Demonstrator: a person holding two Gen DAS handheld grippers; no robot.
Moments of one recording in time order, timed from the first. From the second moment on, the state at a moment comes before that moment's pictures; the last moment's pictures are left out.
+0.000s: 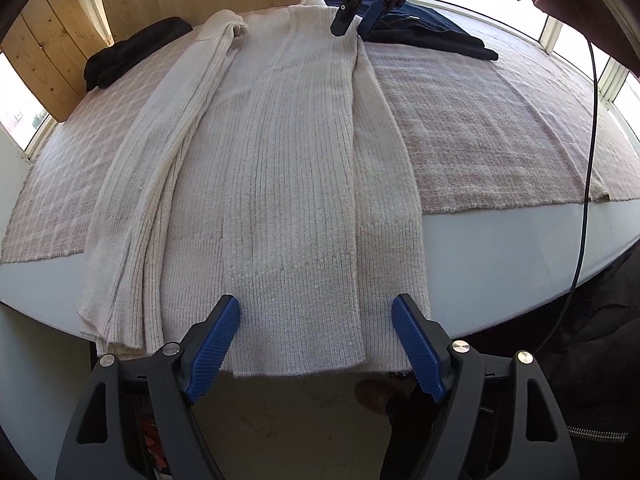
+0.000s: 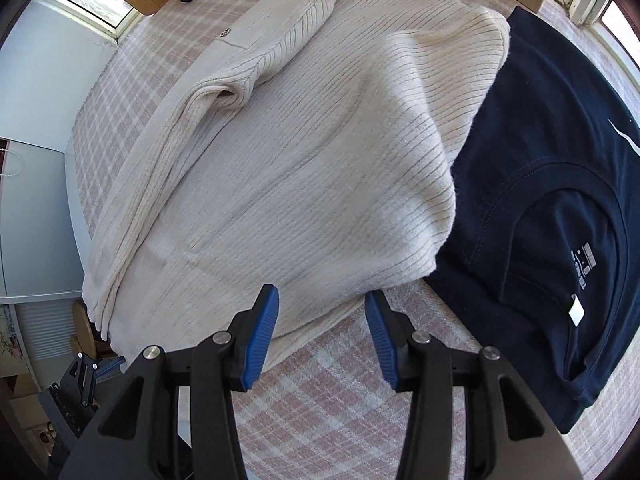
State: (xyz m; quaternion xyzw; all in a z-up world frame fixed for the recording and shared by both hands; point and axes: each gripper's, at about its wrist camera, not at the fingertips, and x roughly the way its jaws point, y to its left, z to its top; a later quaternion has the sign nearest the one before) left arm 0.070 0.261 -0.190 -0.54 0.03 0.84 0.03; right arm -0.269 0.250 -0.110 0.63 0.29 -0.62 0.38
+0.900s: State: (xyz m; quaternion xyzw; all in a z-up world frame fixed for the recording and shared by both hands) left arm 0.082 0.253 -0.165 -0.50 0.04 0.87 0.06; right arm -0.262 0.238 -0.131 0.66 0.24 -0.61 0.36
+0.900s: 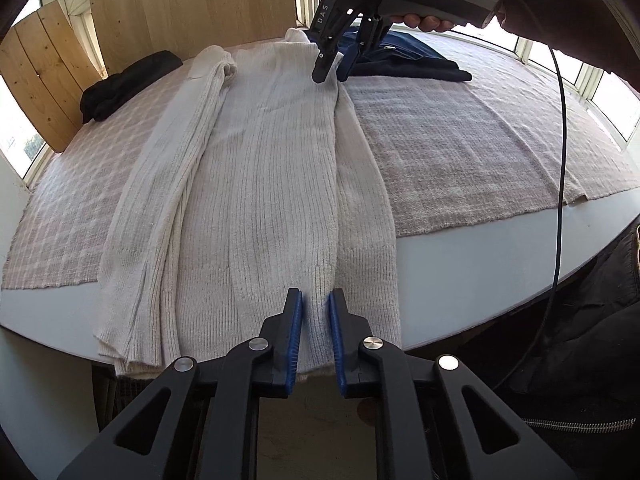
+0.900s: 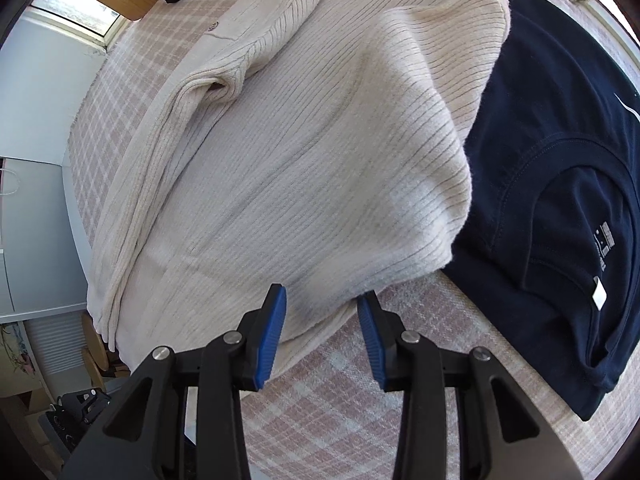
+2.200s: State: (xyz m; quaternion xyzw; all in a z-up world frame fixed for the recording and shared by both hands) left arm 0.106 0.241 -0.157 -0.54 -0.05 0.84 0.08; right arm -0.249 0.242 -0.103 0.59 0.34 -0.63 0.37
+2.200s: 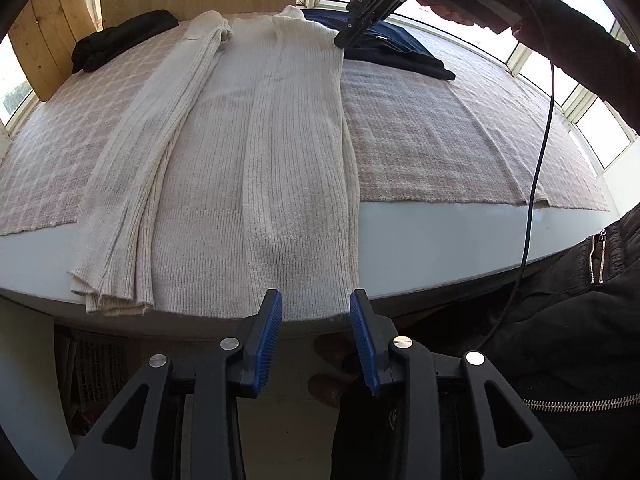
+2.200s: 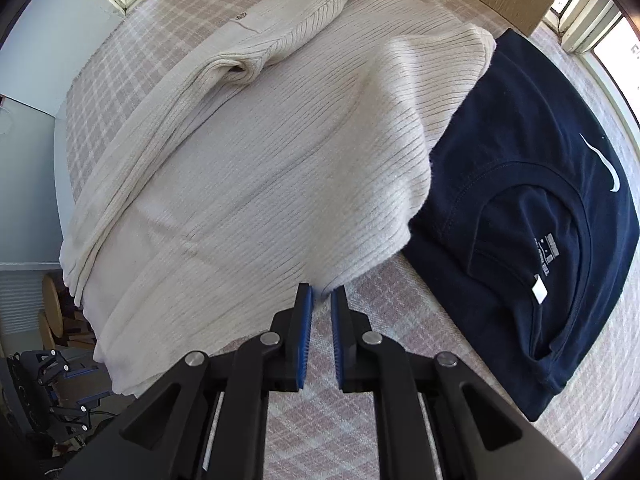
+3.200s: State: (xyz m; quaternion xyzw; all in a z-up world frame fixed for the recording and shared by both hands) left arm 0.115 0.313 -0.189 -0.51 0.17 0.84 0.08; right arm -0.219 0.261 -0.083 0.57 0.33 -0.62 0.44
